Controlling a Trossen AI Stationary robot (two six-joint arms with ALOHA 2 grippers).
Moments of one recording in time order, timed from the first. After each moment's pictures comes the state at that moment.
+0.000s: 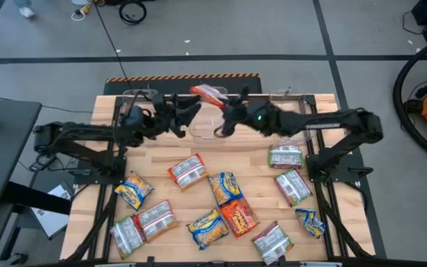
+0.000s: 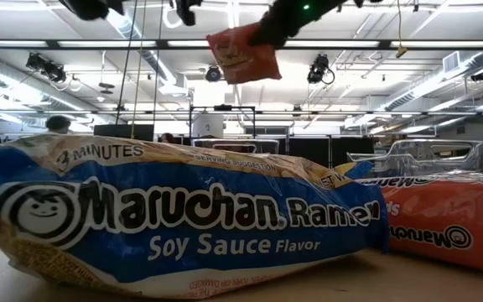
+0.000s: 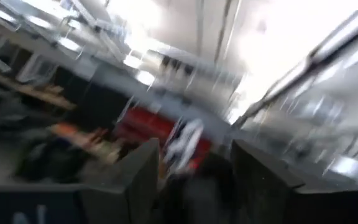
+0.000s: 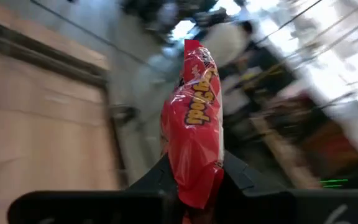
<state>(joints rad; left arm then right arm) 0.15 1.25 0.81 0.92 -0.17 -0.38 -0.16 1.47 1.17 0.12 0.49 -0.65</state>
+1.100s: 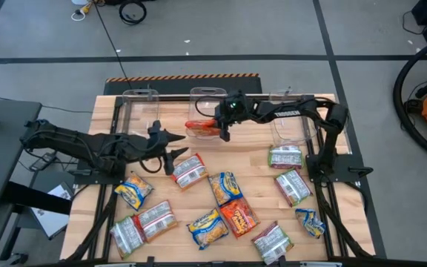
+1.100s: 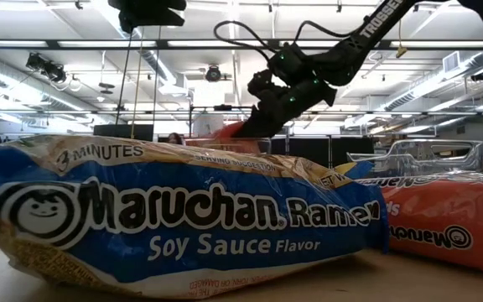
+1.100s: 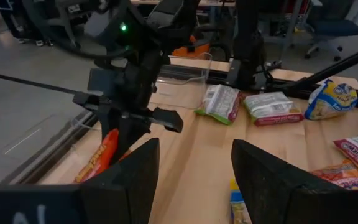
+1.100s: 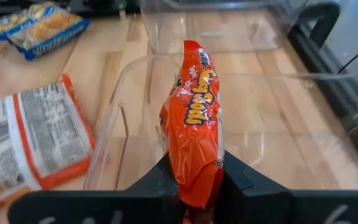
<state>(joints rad) -0.19 1.00 0.81 -0.11 -0.54 -0.16 -0.45 1.85 1.13 0.16 -0.39 -0.21</state>
